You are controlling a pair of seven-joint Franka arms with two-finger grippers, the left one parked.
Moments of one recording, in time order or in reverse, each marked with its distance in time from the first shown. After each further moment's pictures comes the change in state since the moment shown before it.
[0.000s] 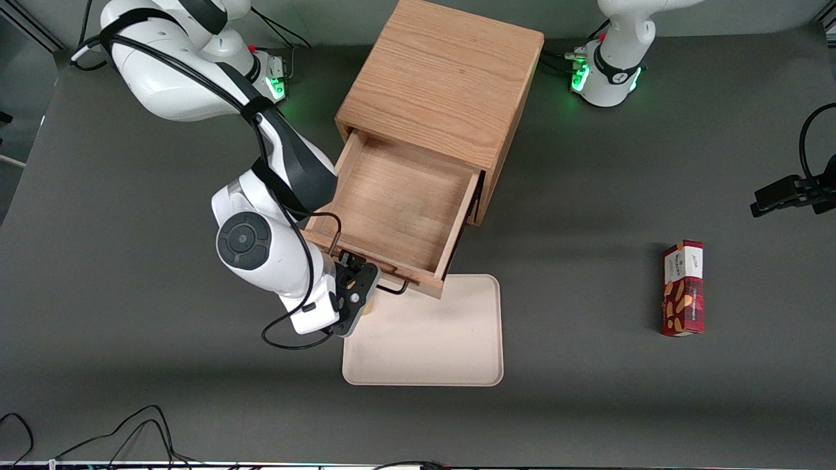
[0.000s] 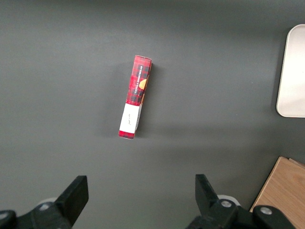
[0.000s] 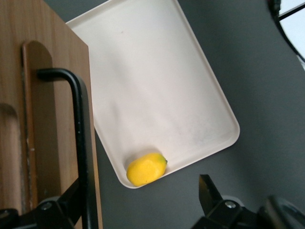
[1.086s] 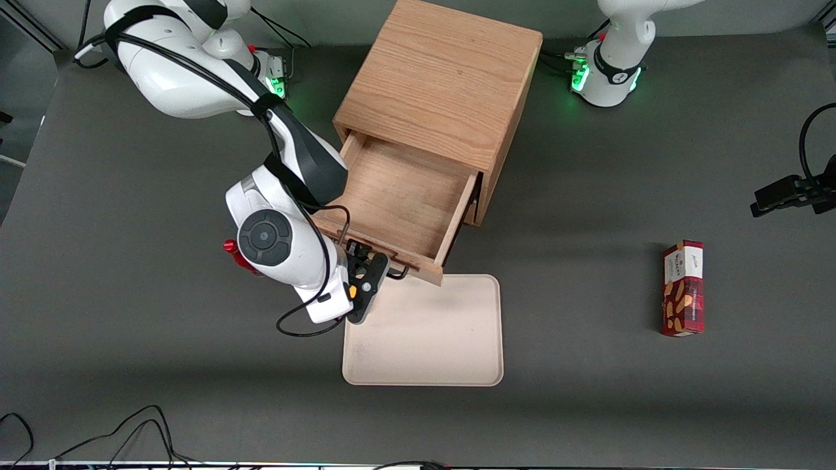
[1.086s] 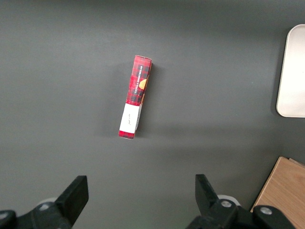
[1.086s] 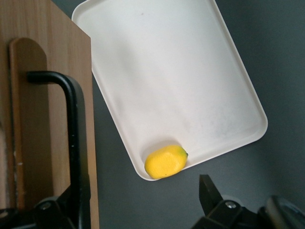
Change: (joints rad) arm 0.010 -0.019 0.012 -0.060 0.001 -0.047 -0.001
